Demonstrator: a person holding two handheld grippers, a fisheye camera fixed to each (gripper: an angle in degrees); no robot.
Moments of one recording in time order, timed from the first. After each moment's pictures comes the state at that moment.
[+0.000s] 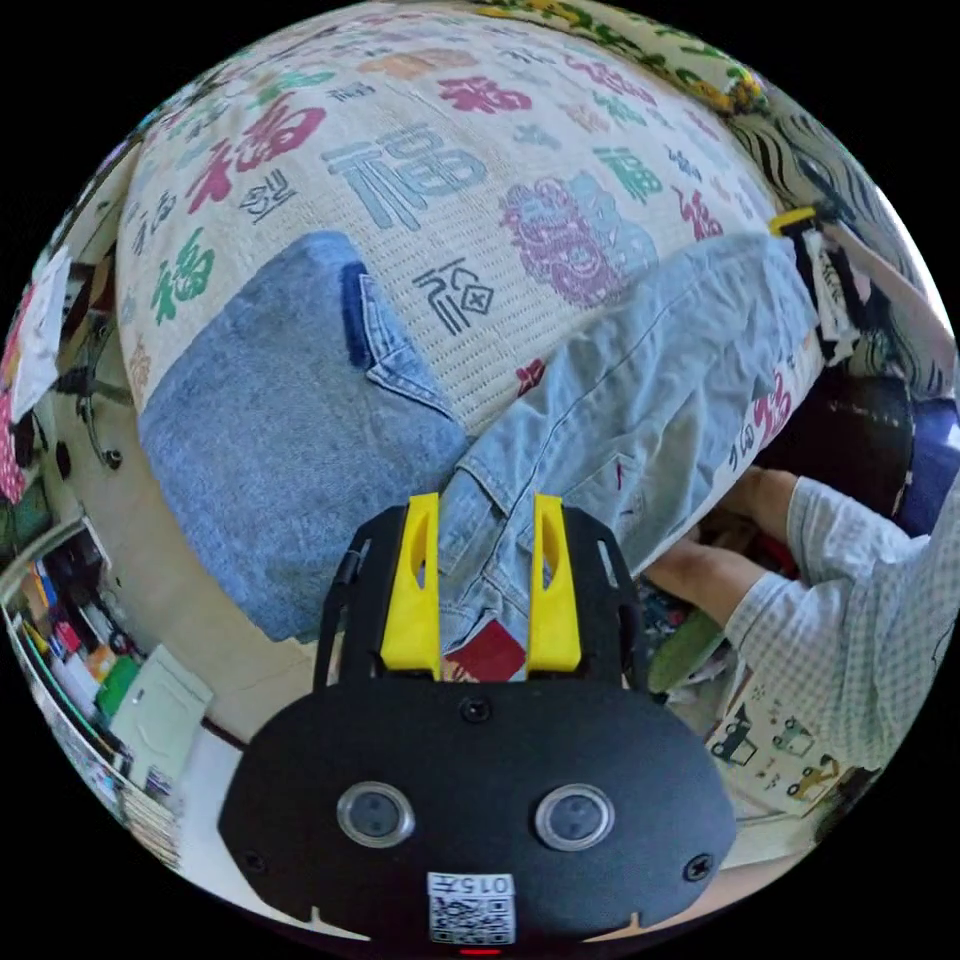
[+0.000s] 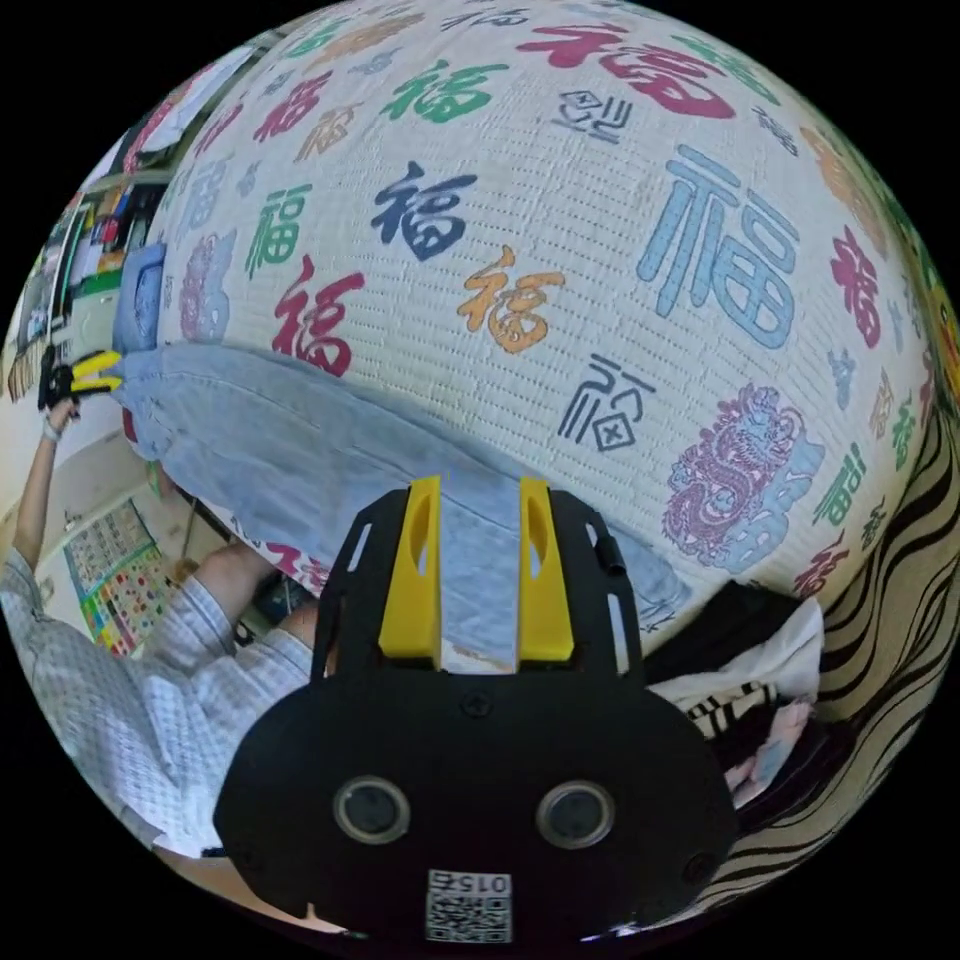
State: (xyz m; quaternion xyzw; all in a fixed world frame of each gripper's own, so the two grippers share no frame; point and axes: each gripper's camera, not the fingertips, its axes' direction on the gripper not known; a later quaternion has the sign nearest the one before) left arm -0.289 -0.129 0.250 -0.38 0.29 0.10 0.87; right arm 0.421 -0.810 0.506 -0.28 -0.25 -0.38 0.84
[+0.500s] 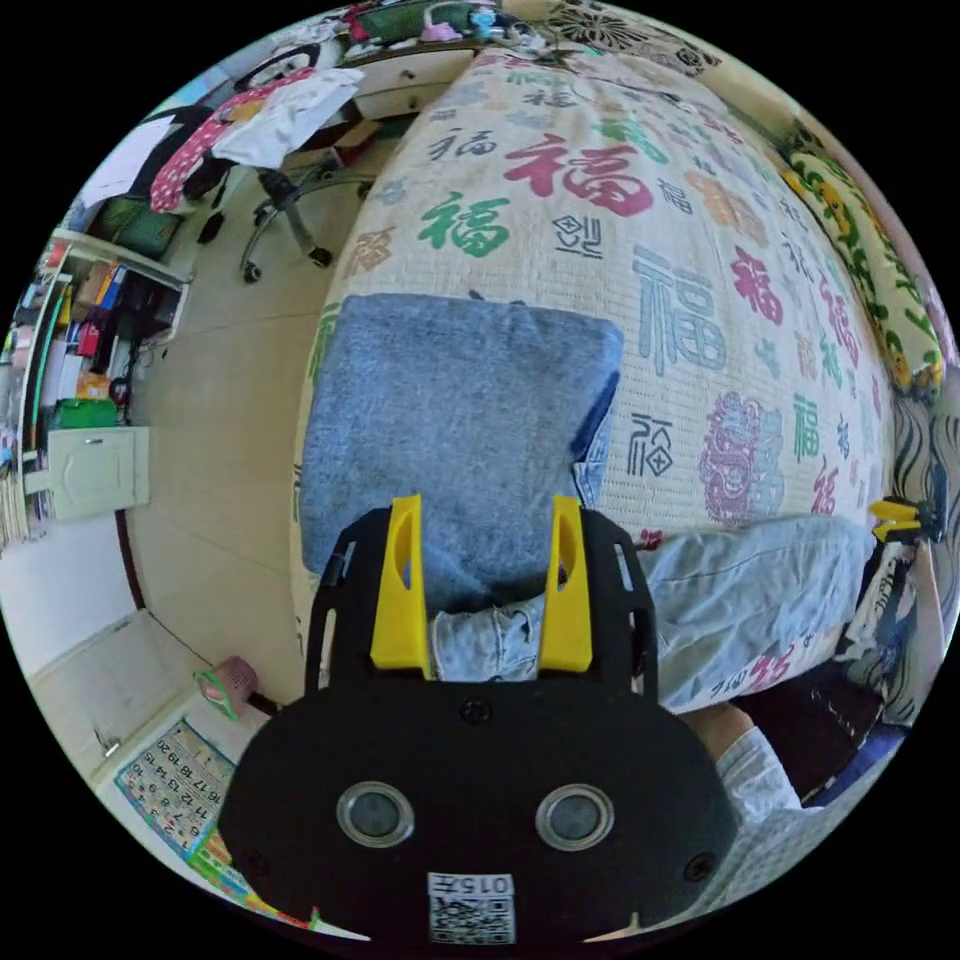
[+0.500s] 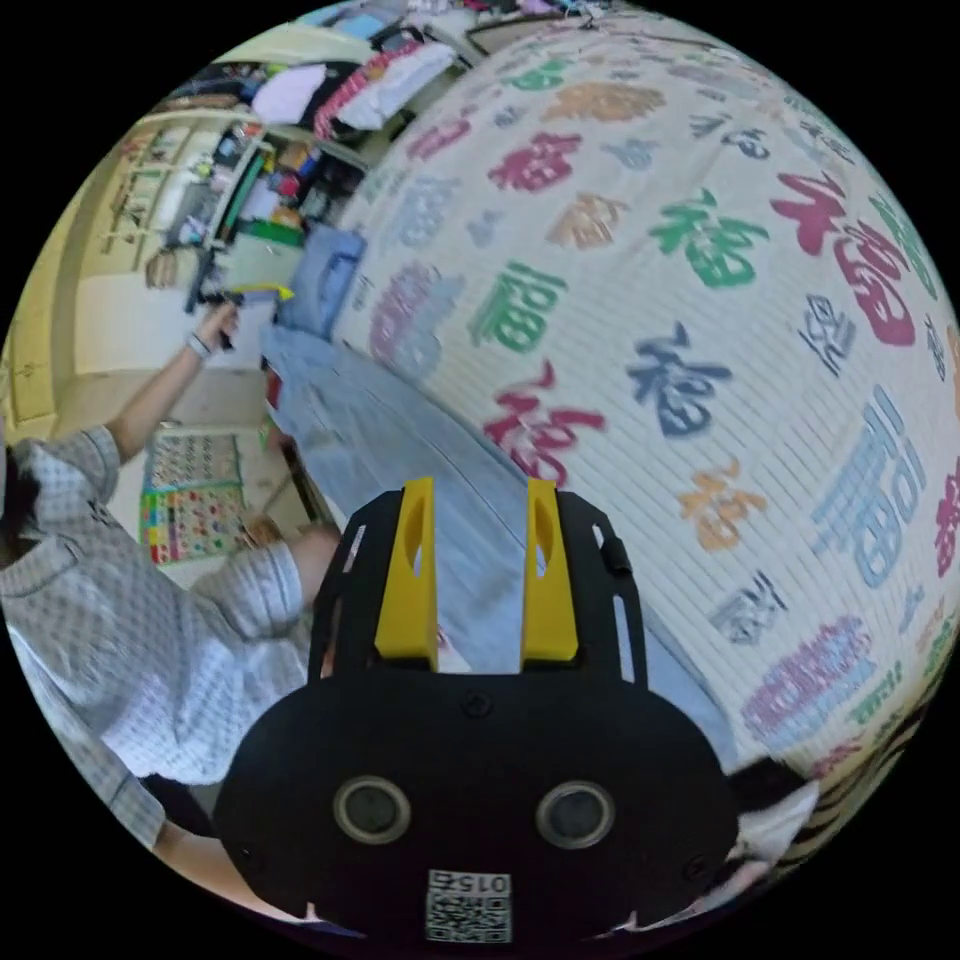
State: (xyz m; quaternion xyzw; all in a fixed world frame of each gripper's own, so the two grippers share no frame) left arm -0.412 -0.188 0.205 -0.36 0.11 -0.24 0.90; right arm 0.314 -0.834 0.465 -0.20 -0.44 -0.47 0.74
